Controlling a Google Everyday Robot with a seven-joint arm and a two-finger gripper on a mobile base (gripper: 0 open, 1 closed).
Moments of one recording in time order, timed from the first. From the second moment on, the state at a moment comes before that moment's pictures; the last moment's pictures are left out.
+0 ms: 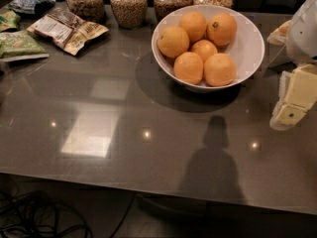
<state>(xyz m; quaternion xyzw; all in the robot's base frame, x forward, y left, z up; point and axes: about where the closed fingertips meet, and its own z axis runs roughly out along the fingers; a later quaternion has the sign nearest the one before) 0.438 -0.217 0.976 -0.60 0.78 -0.03 0.16</state>
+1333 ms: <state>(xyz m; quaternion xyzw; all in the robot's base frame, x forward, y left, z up) 0.519 -0.181 1.004 -0.68 0.64 -0.09 0.33</state>
